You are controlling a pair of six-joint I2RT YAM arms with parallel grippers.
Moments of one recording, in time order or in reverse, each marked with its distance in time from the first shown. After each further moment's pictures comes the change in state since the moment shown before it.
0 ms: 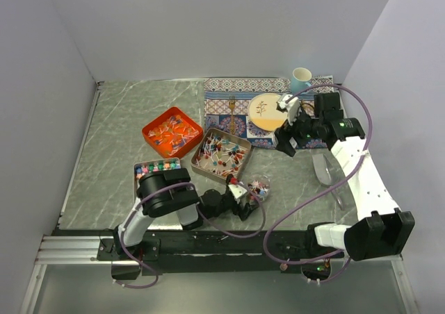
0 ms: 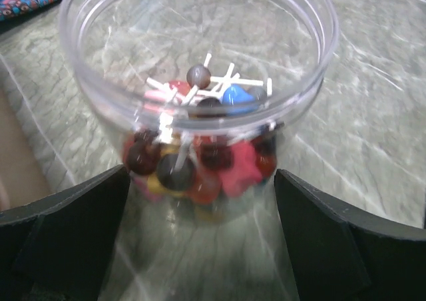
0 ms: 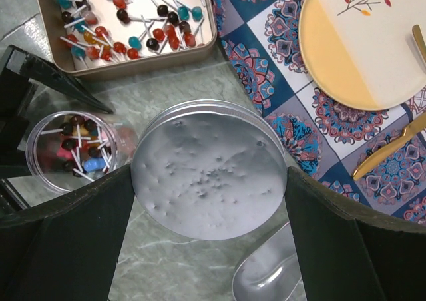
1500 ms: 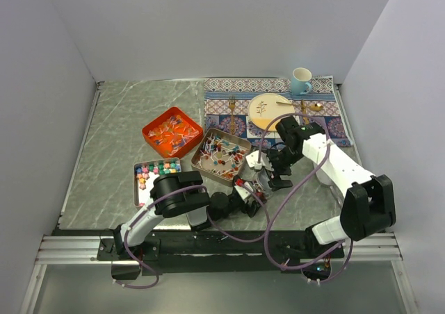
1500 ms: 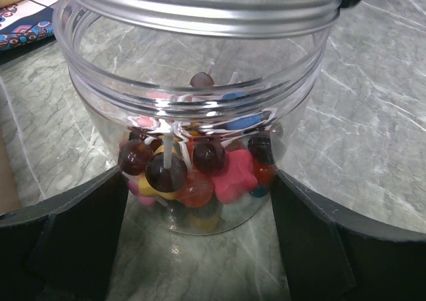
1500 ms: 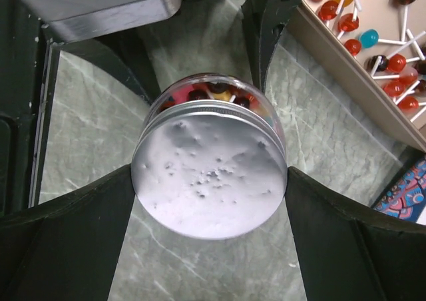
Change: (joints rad) left arm -0.039 0.146 0.119 0.087 -0.107 0.017; right arm 0.231 0.171 -0.170 -0.284 -0.087 -0.862
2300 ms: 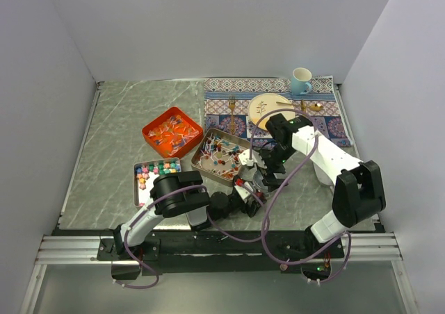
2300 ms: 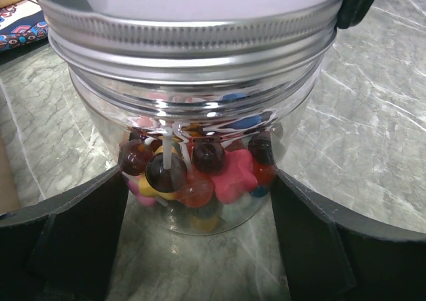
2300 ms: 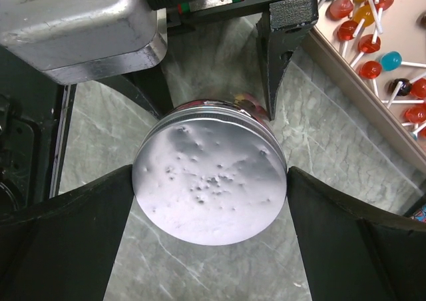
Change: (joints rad) left arm 0.002 0.000 0.000 0.000 0.005 0.000; right arm 0.062 0.124 0.097 -0.069 0.003 0.042
